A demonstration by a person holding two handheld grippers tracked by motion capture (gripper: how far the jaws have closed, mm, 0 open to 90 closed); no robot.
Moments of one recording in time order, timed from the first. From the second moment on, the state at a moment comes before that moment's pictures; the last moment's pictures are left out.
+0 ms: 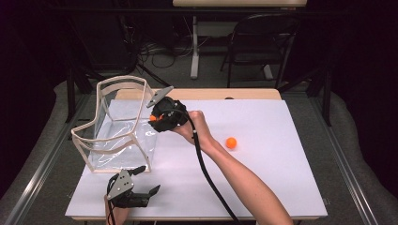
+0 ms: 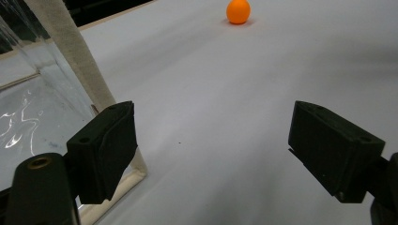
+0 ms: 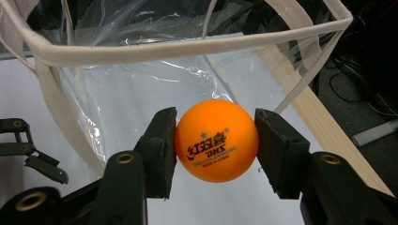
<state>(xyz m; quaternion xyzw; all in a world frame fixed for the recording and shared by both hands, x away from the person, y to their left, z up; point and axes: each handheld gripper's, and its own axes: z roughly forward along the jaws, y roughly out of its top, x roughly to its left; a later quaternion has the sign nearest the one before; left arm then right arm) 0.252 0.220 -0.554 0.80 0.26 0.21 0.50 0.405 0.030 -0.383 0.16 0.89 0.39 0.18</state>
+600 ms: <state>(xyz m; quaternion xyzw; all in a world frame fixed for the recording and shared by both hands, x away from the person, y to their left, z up) 0.251 0.220 -0.553 0.80 0.26 0.21 0.50 0.408 0.036 -0.371 0.16 0.89 0.40 0.18</state>
